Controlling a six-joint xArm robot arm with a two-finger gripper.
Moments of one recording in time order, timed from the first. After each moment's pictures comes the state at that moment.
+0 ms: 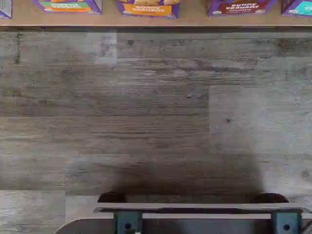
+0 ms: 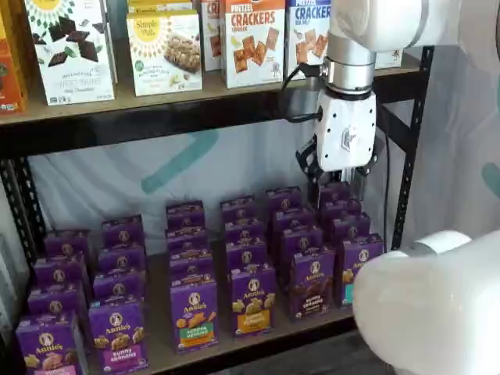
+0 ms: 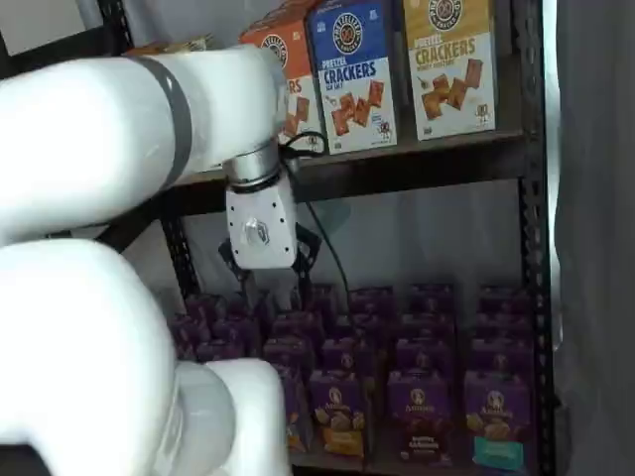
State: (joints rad) arm 0.13 -0.92 -0.50 0.03 1.42 0.14
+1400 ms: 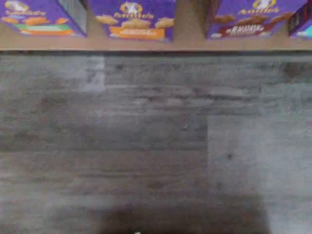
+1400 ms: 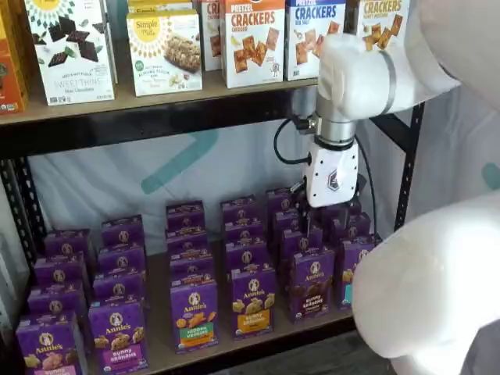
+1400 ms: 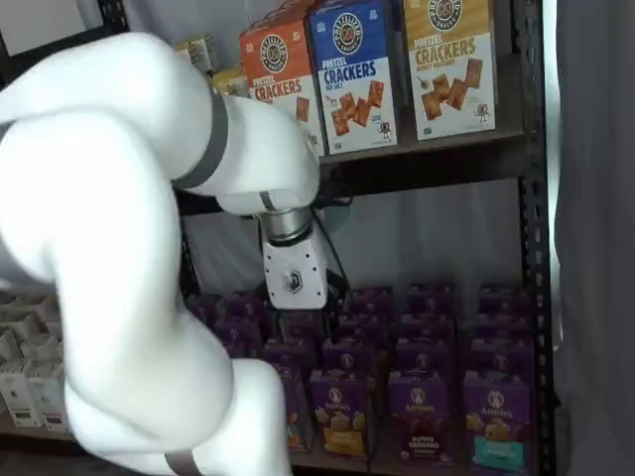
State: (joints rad) arm 0.07 -0.62 -0.38 0.01 0.95 0.08
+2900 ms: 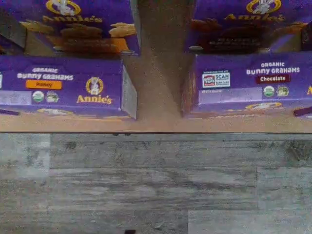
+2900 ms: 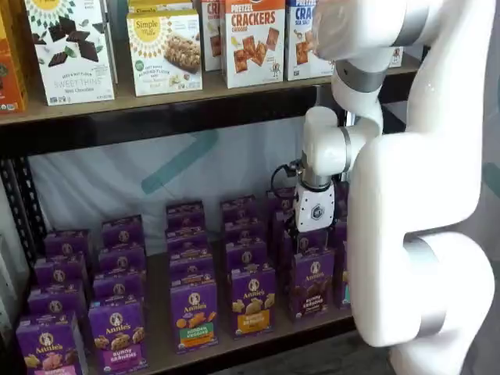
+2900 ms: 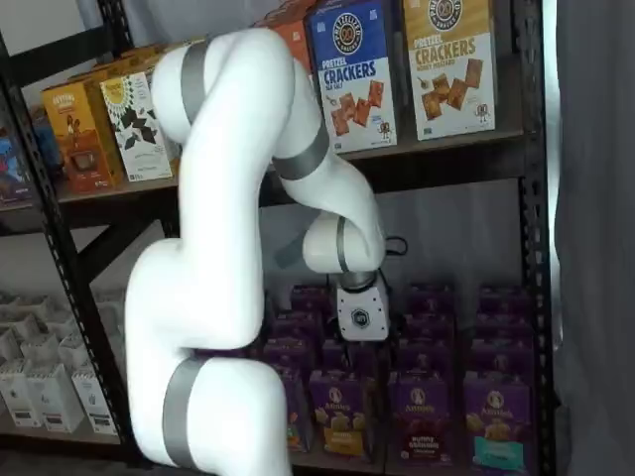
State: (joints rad) arm -0.07 0.35 -0.81 -0.03 0.40 -0.04
